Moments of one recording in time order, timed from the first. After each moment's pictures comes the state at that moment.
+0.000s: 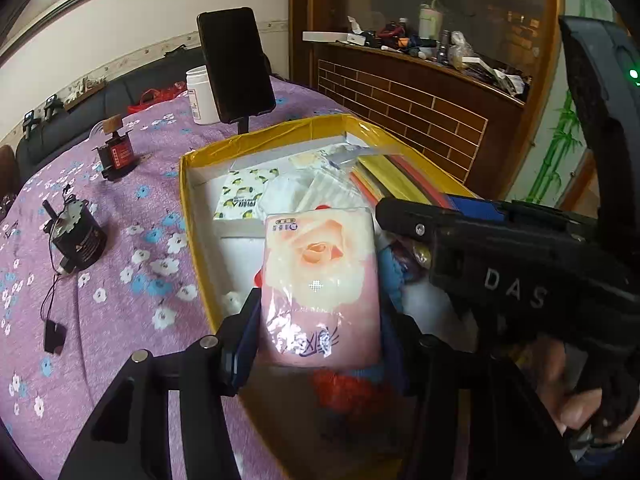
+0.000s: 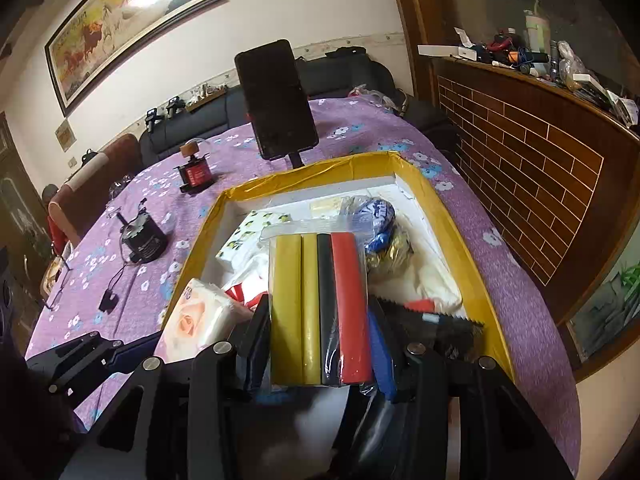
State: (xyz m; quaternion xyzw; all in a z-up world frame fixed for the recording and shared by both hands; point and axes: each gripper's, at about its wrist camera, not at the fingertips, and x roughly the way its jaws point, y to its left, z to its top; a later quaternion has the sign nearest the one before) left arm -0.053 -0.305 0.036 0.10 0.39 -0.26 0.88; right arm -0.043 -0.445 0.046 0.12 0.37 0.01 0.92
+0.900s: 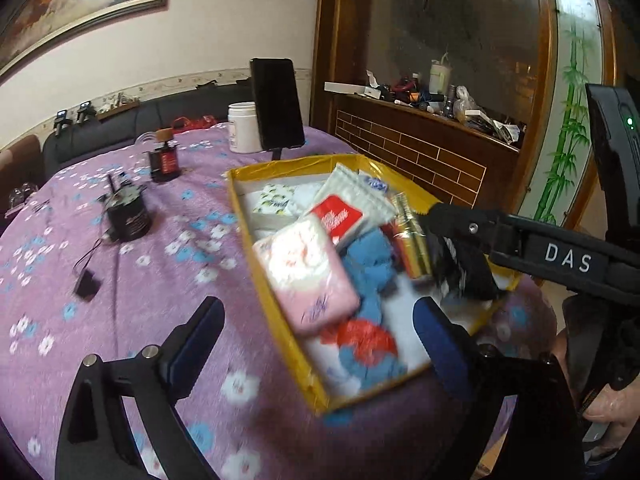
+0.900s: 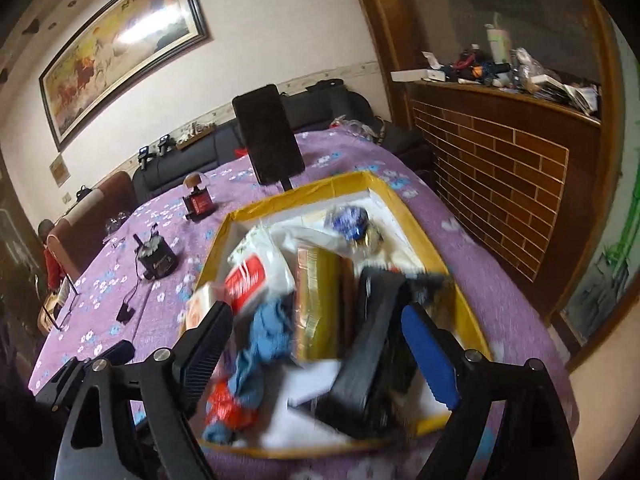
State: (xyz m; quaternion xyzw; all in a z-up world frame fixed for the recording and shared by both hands) left arm -0.132 -0.247 0.043 0.05 0.30 -0.24 0.92; right arm -0.131 -0.437 0.061 0.15 0.31 -0.03 0.94
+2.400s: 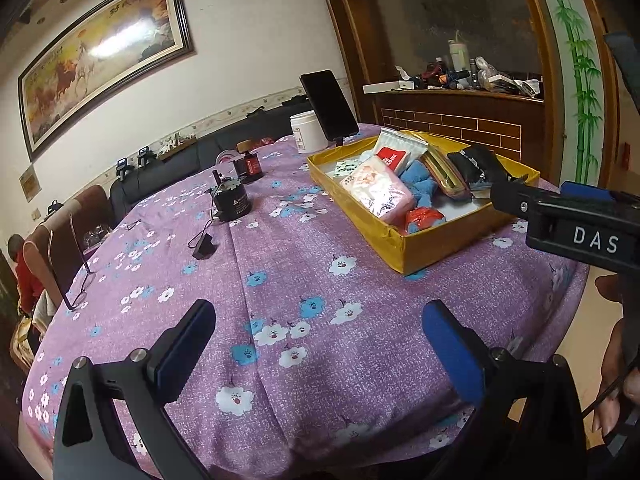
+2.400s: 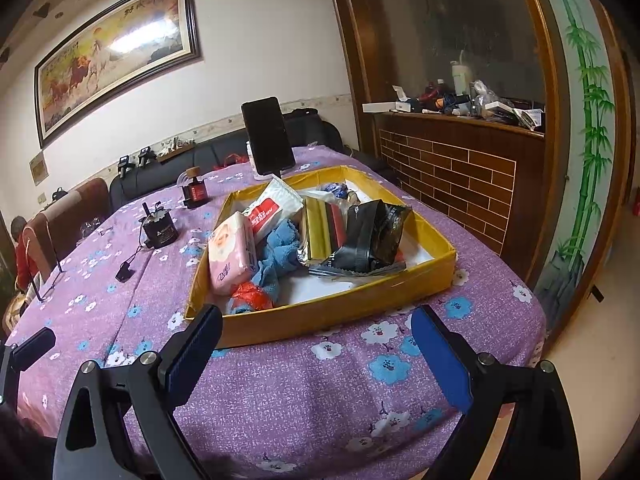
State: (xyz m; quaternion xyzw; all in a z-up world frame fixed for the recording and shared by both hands) left arm -0.232 -0.193 0.033 0.16 0.25 -0.13 0.94; right arm -0.231 -0.377 0.045 0.11 0.25 -0.10 0.96
